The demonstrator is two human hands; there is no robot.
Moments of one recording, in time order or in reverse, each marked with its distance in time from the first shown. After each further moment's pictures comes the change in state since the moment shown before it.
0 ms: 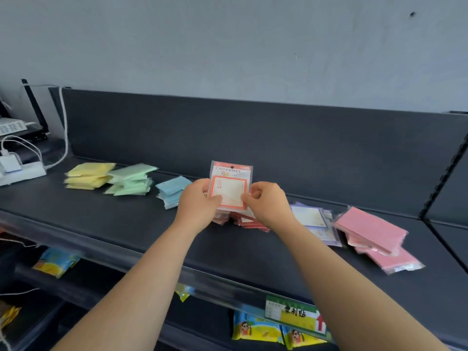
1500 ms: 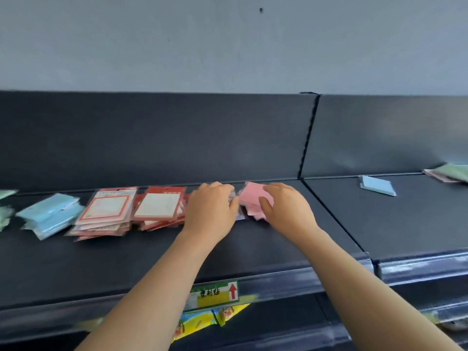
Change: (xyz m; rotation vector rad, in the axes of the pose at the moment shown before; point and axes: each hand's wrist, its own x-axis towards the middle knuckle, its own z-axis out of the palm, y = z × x) left_hand -0.063 0.089 0.136 0.455 -0.235 0.677; right_hand -0.098 0.111 -0.135 -0.625 0.357 0.104
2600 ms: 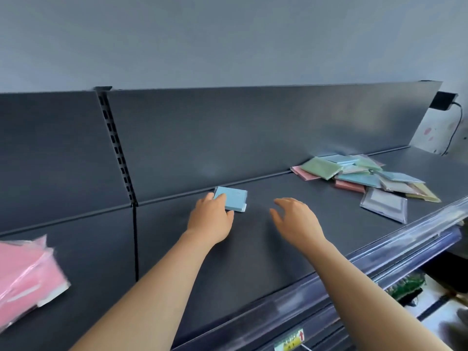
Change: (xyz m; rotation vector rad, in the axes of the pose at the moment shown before) left_hand 0.143 0.339 0.241 -0.107 -0.447 0.056; right_hand -0.001 0.418 -0.102 -0.062 -0.064 0.423
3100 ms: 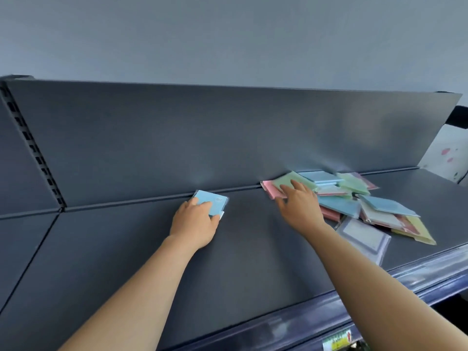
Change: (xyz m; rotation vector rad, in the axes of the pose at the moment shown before) left_hand 0.067 0.098 0.055 0.041 0.019 -0.163; right_hand 0.140 0.154 -0.021 -0.153 0.019 -0.103
